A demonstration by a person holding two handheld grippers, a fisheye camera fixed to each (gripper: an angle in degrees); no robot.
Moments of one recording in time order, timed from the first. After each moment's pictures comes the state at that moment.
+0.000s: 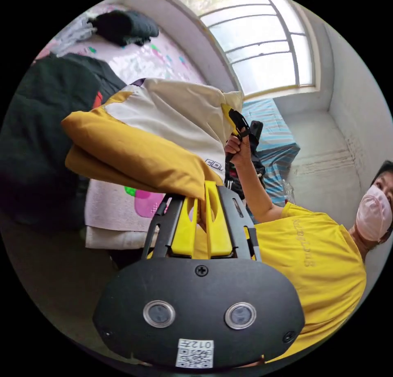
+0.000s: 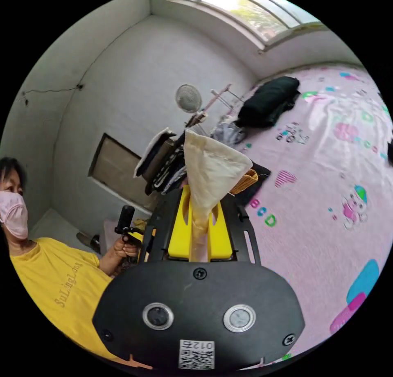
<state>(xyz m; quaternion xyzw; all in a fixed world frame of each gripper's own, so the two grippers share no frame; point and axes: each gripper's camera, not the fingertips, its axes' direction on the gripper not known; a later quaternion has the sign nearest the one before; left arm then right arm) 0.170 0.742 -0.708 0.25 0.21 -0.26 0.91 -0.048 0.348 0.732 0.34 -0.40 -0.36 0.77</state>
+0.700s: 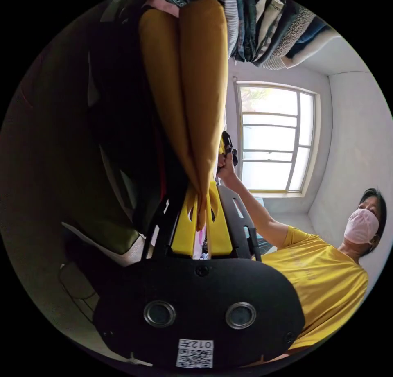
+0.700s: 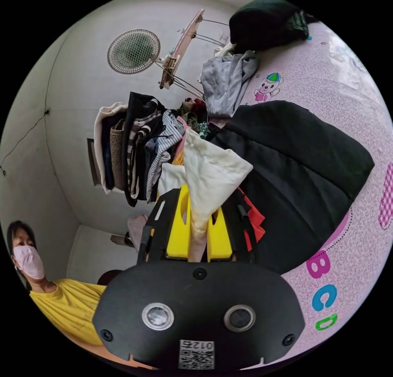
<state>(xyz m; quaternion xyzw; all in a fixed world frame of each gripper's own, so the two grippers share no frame) 0.005 1.096 -0.570 0.46 0.26 -0.47 0.70 -0.340 0.074 0.895 0.13 -0.45 -0.34 0.81</state>
